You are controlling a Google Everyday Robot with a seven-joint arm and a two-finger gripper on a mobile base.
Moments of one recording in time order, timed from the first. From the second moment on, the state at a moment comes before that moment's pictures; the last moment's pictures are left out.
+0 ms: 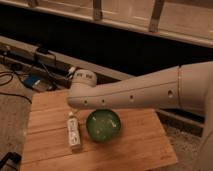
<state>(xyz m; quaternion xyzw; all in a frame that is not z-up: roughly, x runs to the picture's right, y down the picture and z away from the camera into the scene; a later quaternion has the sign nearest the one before) -0.109 0.079 0.696 -0.02 -0.15 -0.86 0.49</state>
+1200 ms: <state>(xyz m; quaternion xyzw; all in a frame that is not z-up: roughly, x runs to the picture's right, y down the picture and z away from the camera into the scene) -0.192 0.159 0.749 -0.06 -0.17 -0.91 0.38</state>
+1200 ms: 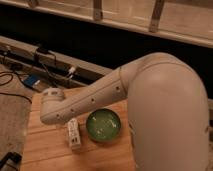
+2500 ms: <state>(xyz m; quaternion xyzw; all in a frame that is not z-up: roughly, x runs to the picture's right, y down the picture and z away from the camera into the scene) -0.208 0.201 0.784 -0.09 -0.22 -0.90 0.36</state>
